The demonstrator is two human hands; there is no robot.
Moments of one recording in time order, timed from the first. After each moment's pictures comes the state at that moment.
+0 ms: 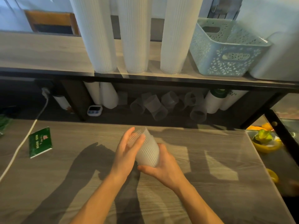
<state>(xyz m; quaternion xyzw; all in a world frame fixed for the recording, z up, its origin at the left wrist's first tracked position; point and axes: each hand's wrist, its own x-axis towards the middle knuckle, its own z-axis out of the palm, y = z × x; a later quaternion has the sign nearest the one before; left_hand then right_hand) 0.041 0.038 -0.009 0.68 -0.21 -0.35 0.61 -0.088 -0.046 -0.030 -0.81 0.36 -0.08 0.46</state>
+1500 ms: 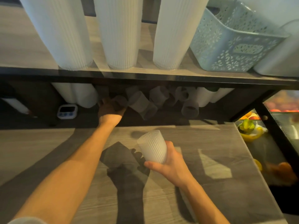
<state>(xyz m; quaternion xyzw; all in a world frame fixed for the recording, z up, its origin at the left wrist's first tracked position) 0.190 -0.120 -0.065 0.88 -0.34 -0.15 0.29 -0.081 -0.096 -0.045 -0.75 0.48 -0.08 0.45</state>
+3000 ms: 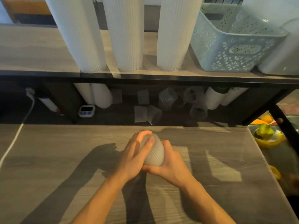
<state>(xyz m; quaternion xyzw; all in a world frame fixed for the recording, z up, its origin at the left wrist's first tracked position) 0.050 0.004 -0.013 0.72 -0.40 -0.33 0.47 -0.083 -0.079 -0.035 -0.81 0.37 -0.08 0.45</state>
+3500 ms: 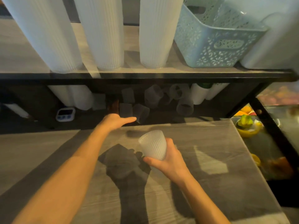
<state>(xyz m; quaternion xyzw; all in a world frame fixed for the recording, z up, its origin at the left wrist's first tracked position) 0.160 -0.104 -0.043 0.85 -0.33 -0.36 0.21 -0.096 -0.097 -0.047 -0.73 0.49 -0.13 0.46</state>
